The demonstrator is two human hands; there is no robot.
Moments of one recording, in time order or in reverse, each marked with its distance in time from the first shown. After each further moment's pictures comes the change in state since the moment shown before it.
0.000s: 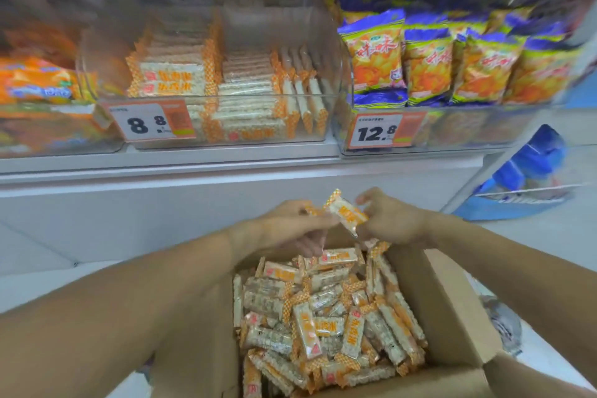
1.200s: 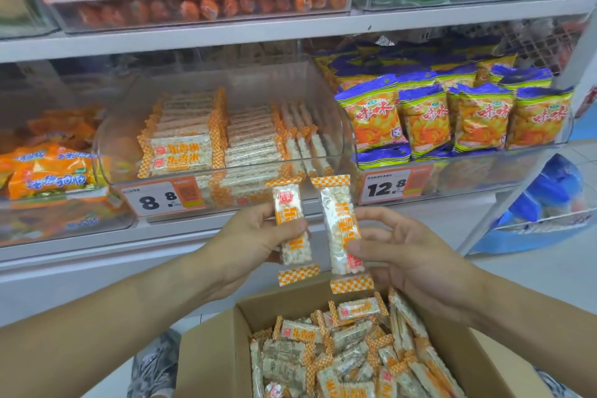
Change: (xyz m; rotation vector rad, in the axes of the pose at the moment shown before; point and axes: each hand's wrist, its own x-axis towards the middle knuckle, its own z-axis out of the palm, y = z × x) left_hand -0.072 0.082 -0.054 -0.162 0.293 0.136; right_hand -0.061 -0.057 -0.013 0.985 -0.016 -0.334
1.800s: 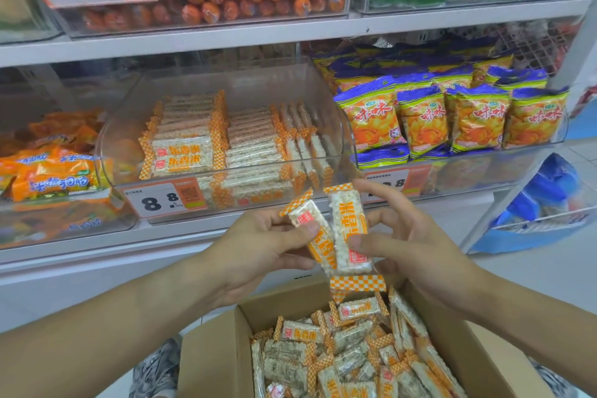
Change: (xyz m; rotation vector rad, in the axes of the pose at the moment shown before) left_hand -0.013 0.007 0.009 -0.115 -0.113 -0.018; right_hand -0.012 -0.016 0.013 -0.159 0.098 -0.200
